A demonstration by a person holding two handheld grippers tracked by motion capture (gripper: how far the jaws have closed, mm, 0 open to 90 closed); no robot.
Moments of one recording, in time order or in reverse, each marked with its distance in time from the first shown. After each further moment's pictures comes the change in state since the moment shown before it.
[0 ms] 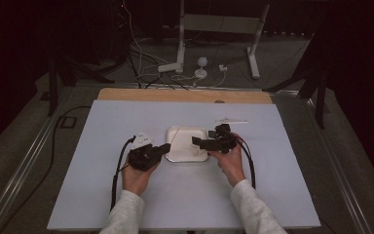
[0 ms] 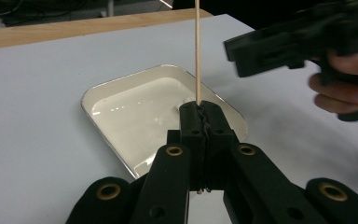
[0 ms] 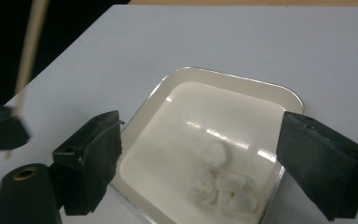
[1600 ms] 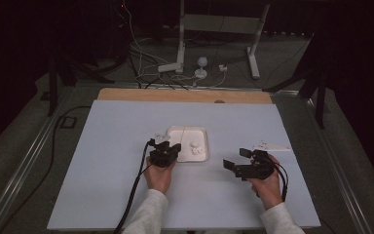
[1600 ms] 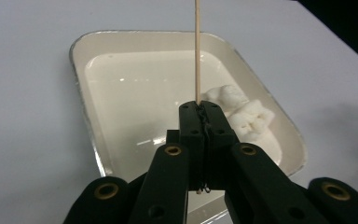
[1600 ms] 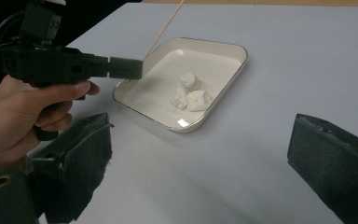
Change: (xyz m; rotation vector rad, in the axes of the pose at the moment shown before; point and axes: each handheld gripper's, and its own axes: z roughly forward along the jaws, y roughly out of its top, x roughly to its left) left arm -0.010 -0.020 0.075 0.072 0.189 -0.241; right arm -0.025 -0.062 -0.104 -0.069 0.012 -0.070
